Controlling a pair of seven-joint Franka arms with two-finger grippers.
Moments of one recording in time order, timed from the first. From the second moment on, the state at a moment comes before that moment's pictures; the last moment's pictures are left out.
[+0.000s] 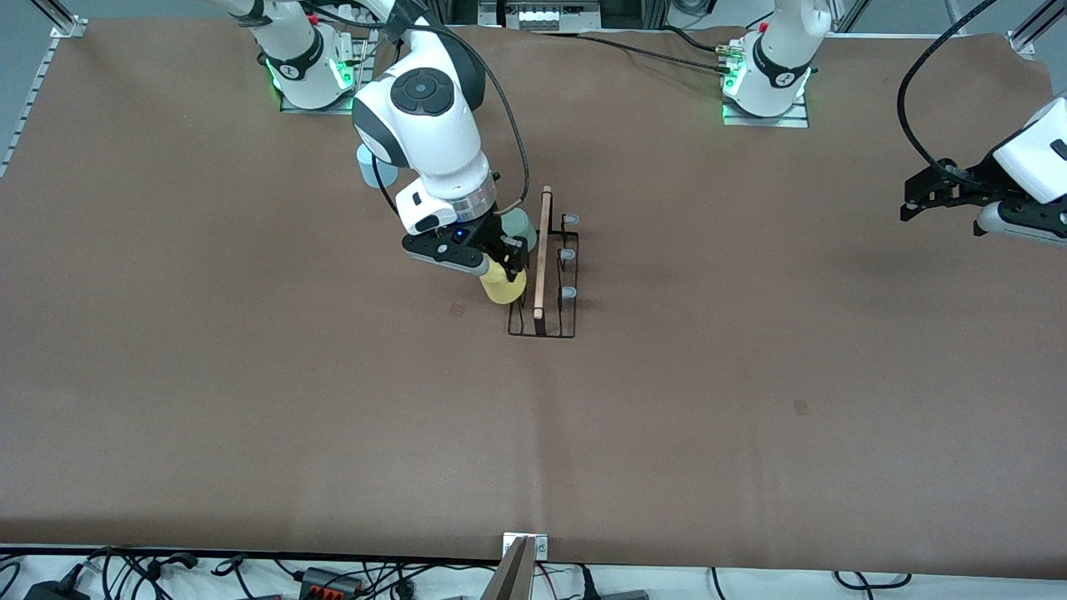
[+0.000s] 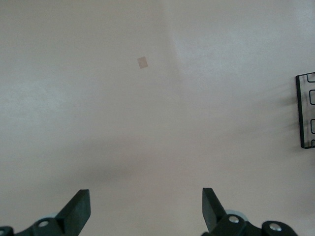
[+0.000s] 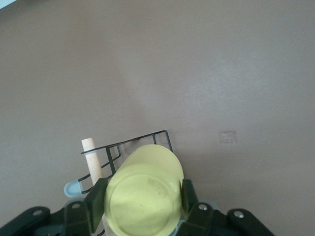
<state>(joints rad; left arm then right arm) 0.00 -0.01 0.02 -1.67 -0.02 1.64 0.22 0.43 0.40 0.32 -1.72 -0.23 2.37 1.21</state>
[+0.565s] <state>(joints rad) 0.00 -0.01 0.02 -1.67 -0.02 1.64 0.22 0.44 0.44 0.33 -1.72 -0.23 2.37 1.21</state>
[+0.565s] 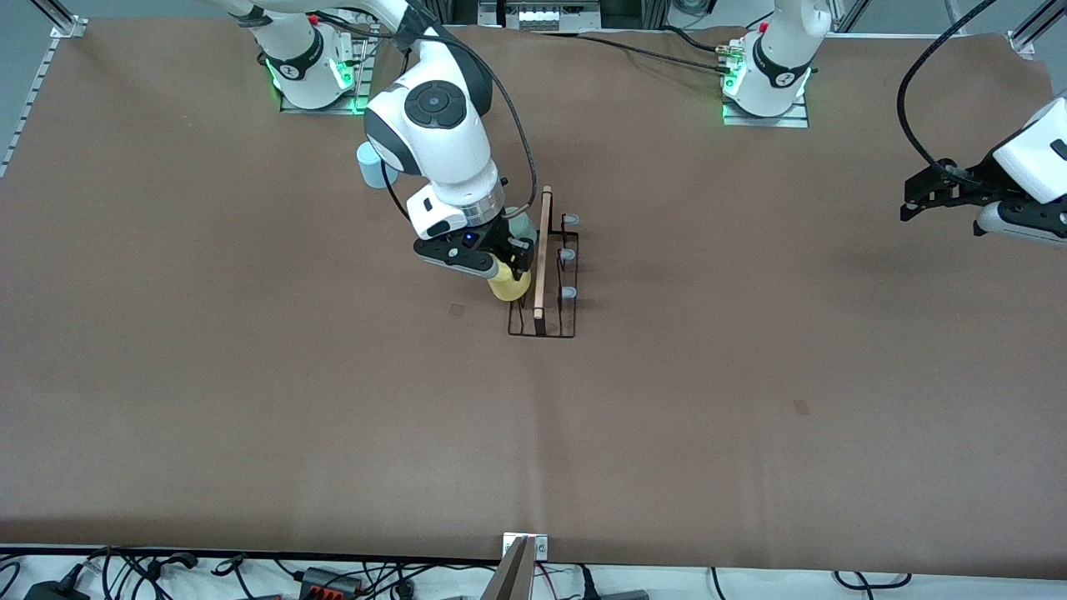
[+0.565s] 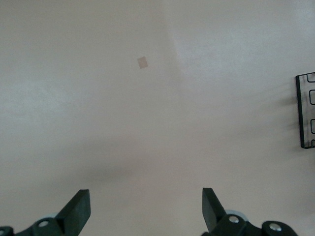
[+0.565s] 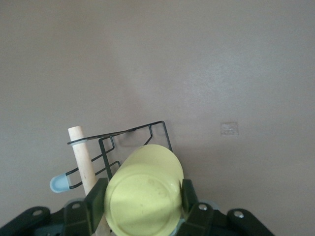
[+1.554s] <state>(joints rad) 0.00 -0.01 0.02 -1.67 -0.02 1.64 0.22 0.22 0.24 0.32 -1.69 -0.18 2.02 1.00</state>
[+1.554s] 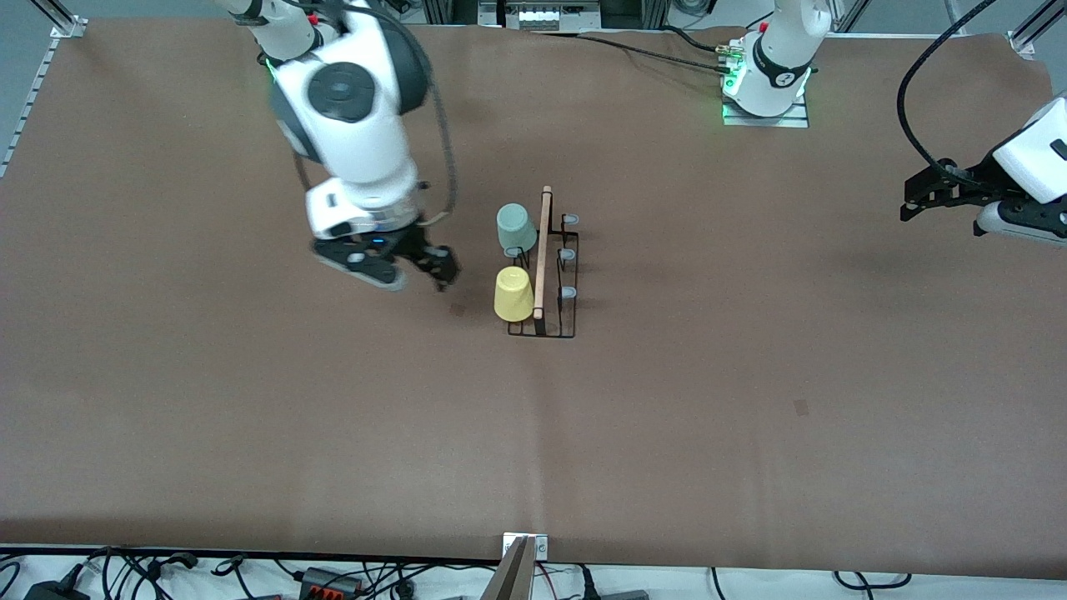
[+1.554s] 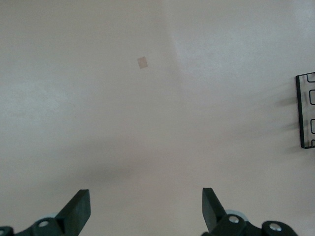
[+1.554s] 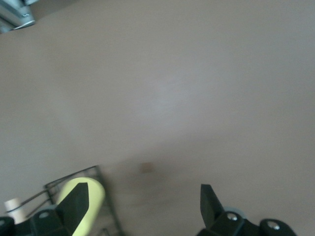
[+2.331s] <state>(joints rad) 0.00 -0.01 0.02 -1.67 -0.02 1.64 0.22 -0.16 0.05 0.08 -1.52 -0.09 1.56 0.10</state>
